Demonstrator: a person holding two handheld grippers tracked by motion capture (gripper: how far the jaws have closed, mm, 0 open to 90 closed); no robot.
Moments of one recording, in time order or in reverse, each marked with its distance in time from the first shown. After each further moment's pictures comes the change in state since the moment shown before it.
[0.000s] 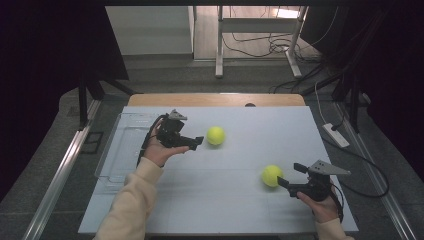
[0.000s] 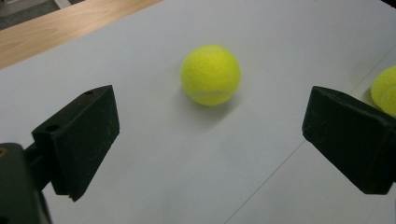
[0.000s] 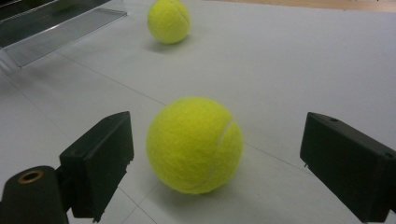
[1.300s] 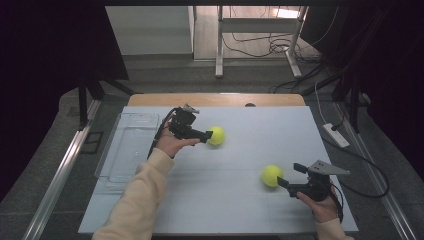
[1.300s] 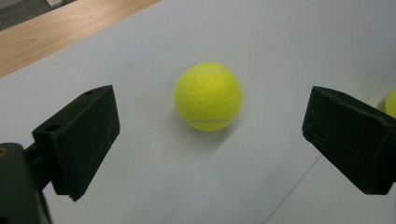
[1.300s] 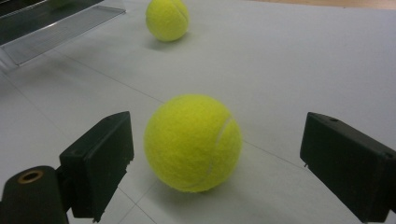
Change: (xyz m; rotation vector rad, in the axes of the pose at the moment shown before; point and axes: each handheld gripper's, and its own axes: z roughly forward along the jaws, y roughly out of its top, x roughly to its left) left arm -0.001 0.027 0.034 0.044 -0.012 0.014; right arm 0.000 -0.001 0.001 0.007 -0.004 0.000
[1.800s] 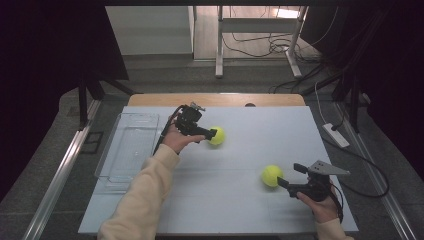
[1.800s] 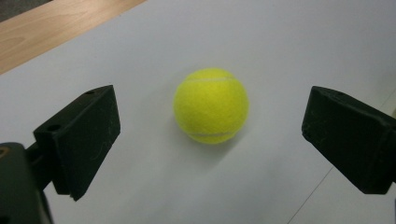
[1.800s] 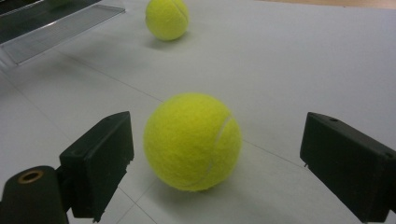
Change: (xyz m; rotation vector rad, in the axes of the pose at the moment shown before) left arm 0.001 0.012 0.021 0.049 -0.001 0.009; right arm 0.000 -0.001 0.000 0.001 -0.001 0.000
